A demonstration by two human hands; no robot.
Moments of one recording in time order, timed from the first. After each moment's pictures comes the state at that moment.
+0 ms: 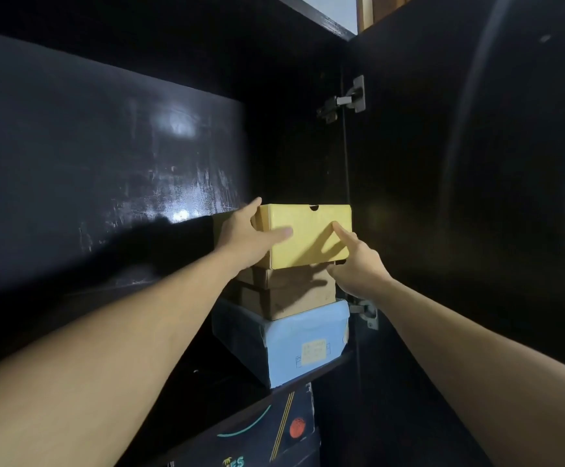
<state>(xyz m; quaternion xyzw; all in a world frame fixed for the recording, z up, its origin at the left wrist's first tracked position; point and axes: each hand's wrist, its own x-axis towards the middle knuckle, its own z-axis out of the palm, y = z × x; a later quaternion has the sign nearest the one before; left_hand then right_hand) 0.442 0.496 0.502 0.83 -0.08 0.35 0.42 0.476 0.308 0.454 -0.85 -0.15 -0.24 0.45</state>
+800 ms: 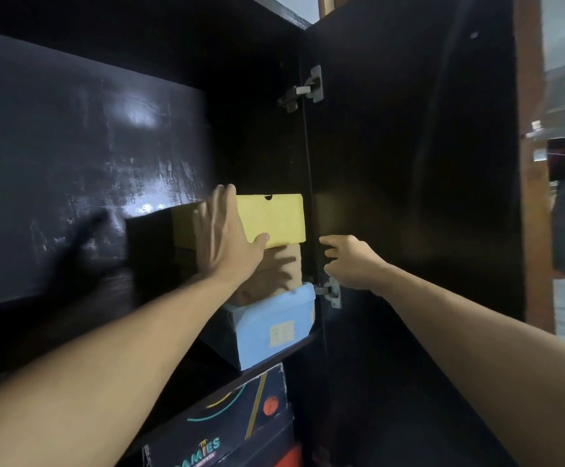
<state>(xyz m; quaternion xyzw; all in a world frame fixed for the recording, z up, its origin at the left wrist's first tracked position) 0.437 0.460 0.471 0.82 -0.05 0.55 0.15 0.450 0.257 0.448 -0.89 -0.14 -0.16 0.40</state>
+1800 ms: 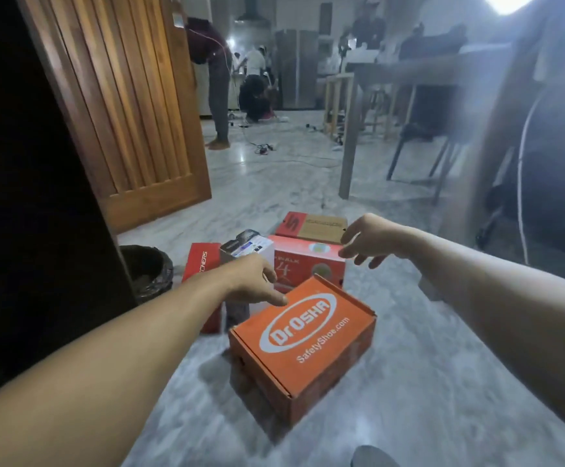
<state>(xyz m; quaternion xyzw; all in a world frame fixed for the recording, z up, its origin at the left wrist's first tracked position) 0.240 0.037 0.217 0.82 -0.50 -0.25 0.12 0.077 -0.141 0.248 -0.86 0.42 -0.04 0.30</state>
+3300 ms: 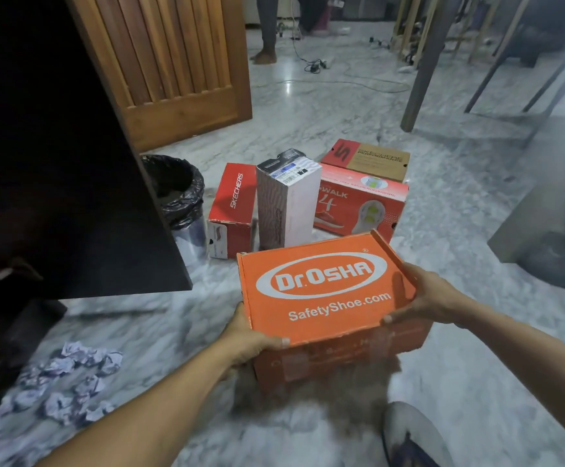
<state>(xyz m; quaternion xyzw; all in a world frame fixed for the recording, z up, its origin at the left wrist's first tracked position) 0.246 0.114 -0.020 0.76 -0.16 -0.42 0.46 0.051 -0.162 0.020 -0.86 0.35 0.03 0.37</state>
